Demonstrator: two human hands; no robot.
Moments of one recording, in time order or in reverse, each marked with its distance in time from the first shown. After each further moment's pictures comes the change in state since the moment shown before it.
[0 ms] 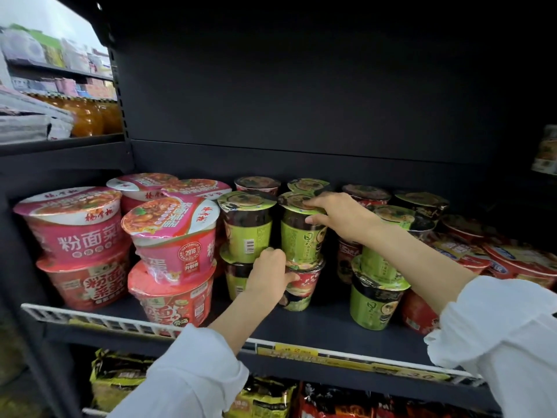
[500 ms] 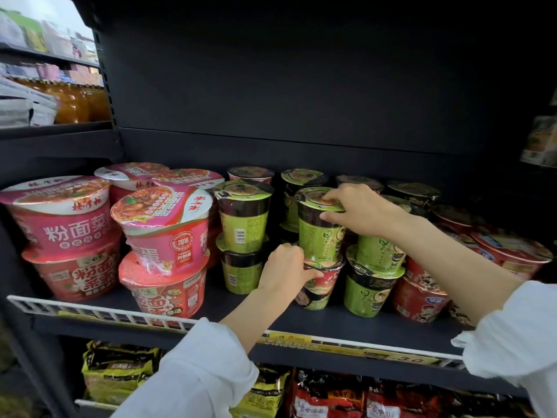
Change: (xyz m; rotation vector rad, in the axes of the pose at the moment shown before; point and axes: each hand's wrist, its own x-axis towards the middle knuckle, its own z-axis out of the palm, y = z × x) left_hand -0.010 0.027 0.014 -0.011 0.016 0.107; right_hand -0.033 0.012 -0.013 -0.128 0.030 0.070
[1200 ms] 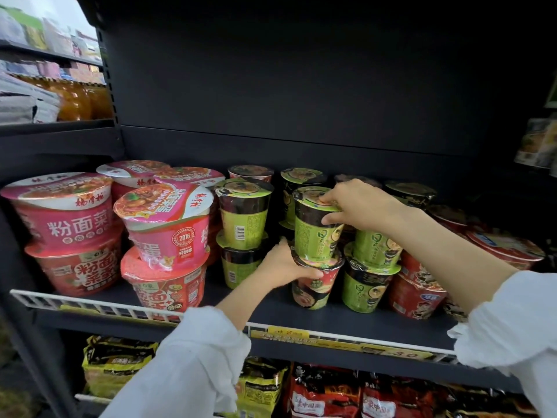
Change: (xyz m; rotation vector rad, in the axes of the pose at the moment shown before) left_hand 0.015 -0.018 0.008 -0.479 -0.261 -0.085; right_hand -0.004 -0.008 -0.011 -0.130 -0.062 -0.032
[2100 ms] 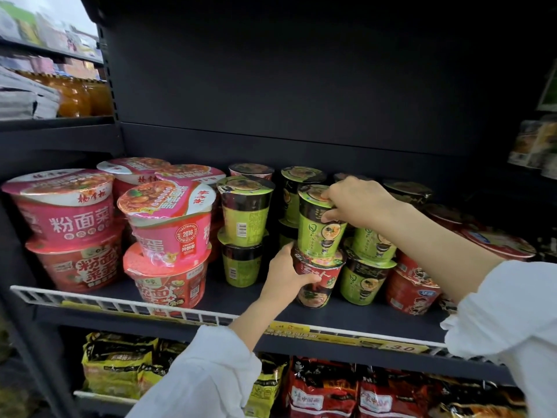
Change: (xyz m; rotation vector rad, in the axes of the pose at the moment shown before) left_hand -0.030 -0.004 0.023 -0.226 0.207 0.055; right_hand 0.000 -0.014 -0.003 -0.255 -0.003 0.055
